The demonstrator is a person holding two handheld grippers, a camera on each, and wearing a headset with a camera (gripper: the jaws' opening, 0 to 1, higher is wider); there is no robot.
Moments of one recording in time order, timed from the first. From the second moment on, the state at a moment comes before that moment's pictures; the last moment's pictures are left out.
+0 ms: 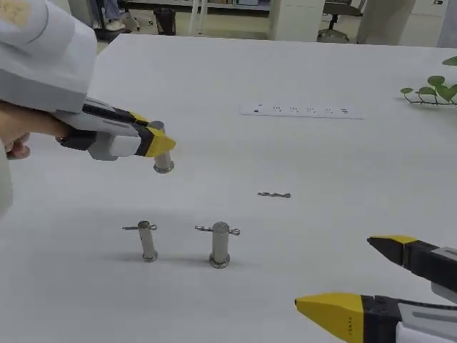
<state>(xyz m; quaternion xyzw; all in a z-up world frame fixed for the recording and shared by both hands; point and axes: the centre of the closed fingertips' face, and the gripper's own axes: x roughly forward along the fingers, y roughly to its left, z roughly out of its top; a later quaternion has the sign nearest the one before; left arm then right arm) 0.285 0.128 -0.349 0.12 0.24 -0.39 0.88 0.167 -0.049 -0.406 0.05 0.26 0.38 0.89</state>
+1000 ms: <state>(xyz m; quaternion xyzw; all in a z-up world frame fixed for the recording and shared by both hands) 0.186 0.112 -0.356 0.12 0.22 -0.45 0.86 0.170 -0.033 -0.408 0.06 0.26 0.40 0.88</state>
